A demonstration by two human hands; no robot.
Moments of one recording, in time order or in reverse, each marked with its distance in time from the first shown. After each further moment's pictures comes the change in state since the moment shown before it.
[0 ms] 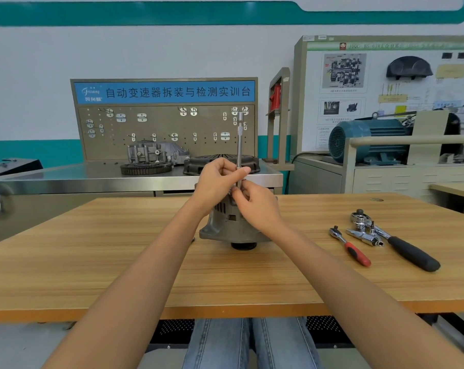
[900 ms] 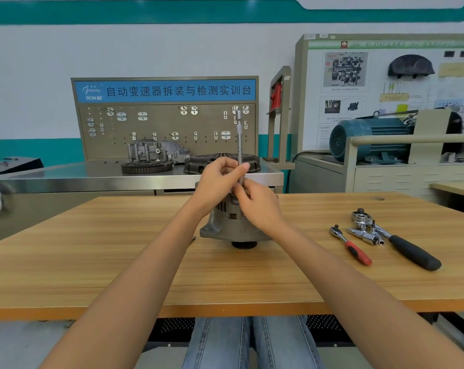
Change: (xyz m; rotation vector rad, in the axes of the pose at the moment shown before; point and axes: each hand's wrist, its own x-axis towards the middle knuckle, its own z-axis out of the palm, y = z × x) left_hand -0.003 0.000 0.001 0.005 -0.019 0.003; right_hand 0.001 -0.001 0.001 -0.008 0.009 -0.023
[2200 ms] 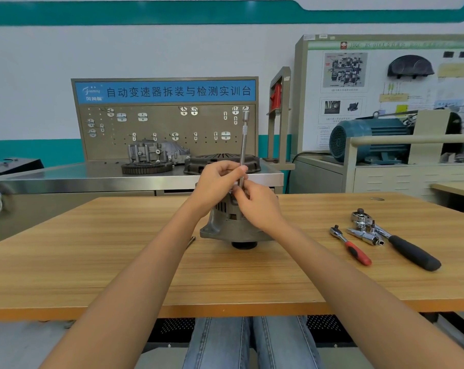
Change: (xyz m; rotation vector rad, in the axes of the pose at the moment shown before) left_hand -0.003 0.003 -0.003 0.006 -0.055 0.023; right_hand 0.000 -0.001 -0.002 -0.009 -0.025 -0.014
